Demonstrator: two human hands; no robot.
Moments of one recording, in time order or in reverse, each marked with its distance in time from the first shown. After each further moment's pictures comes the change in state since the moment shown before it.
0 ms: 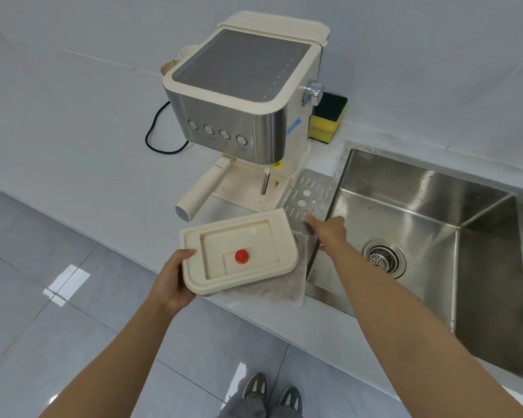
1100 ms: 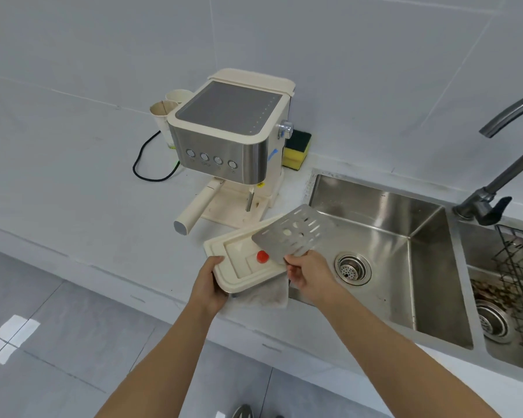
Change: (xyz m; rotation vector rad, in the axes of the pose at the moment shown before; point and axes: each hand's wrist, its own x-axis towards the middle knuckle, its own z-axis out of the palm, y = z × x) left_hand -0.001 -0.026 0.067 -0.093 0.007 0.035; right_hand -0.150 0.002 -0.027 0.700 -0.276 0.084
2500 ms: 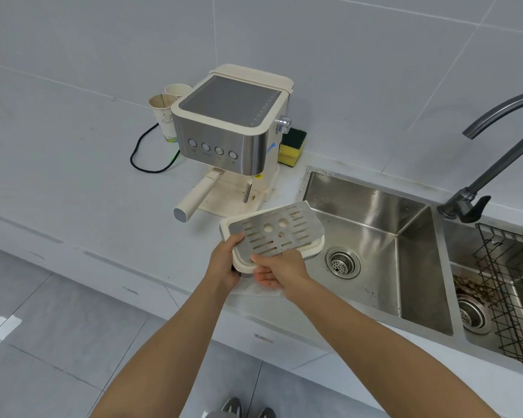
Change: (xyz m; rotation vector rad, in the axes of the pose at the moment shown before) left_hand -0.007 -0.002 0.042 0.050 -0.037 -0.020; right_hand -0.050 0.016 0.031 -0.434 -0.029 -0.079
